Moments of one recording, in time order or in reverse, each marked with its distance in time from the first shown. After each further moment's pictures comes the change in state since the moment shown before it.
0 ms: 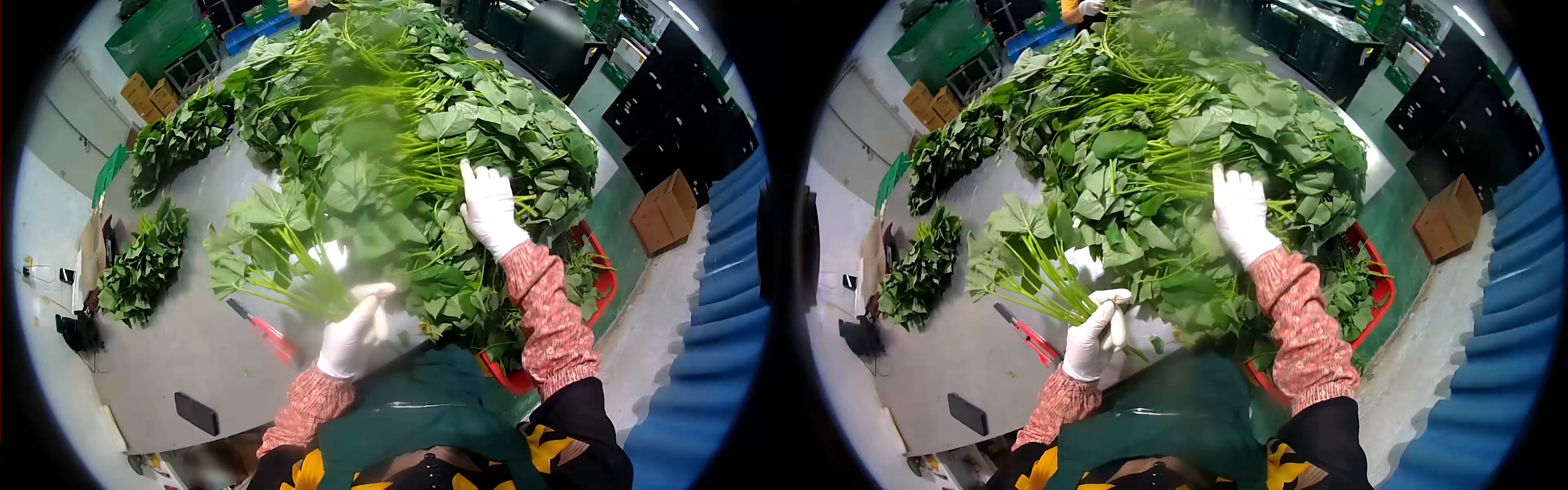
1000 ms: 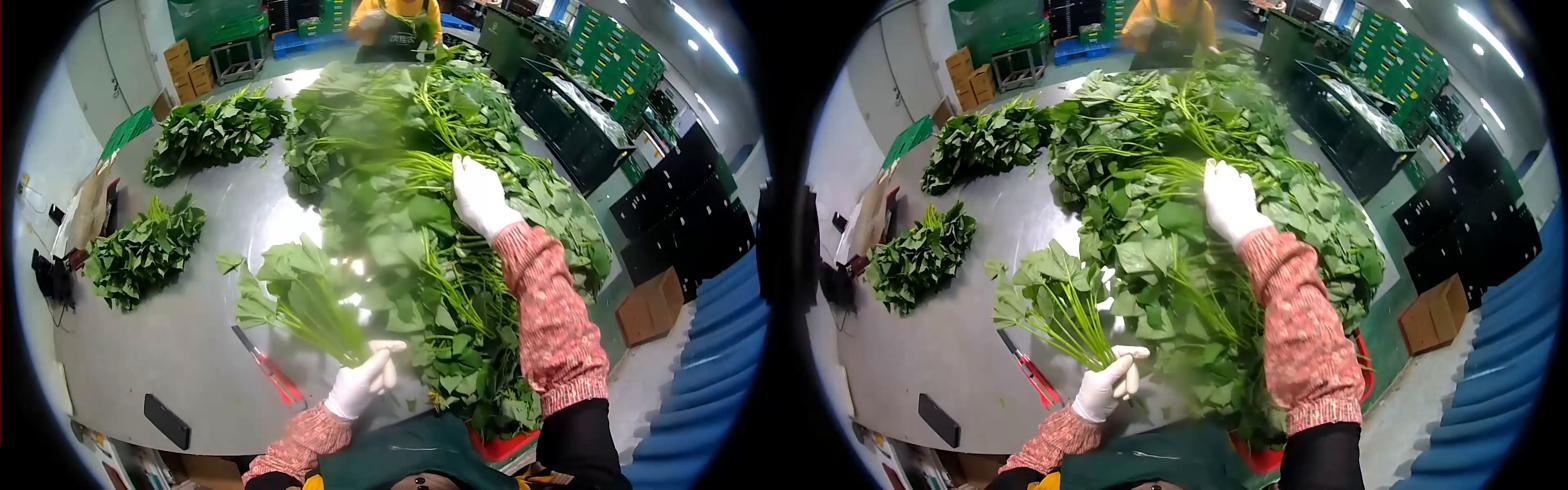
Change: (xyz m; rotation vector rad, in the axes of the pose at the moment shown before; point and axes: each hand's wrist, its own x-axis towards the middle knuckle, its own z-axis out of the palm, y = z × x) left_hand 0.021 0.011 -0.052 -0.057 0.083 -0.112; right_hand 0.211 -0.039 0.018 -0.074 0.028 -0.242
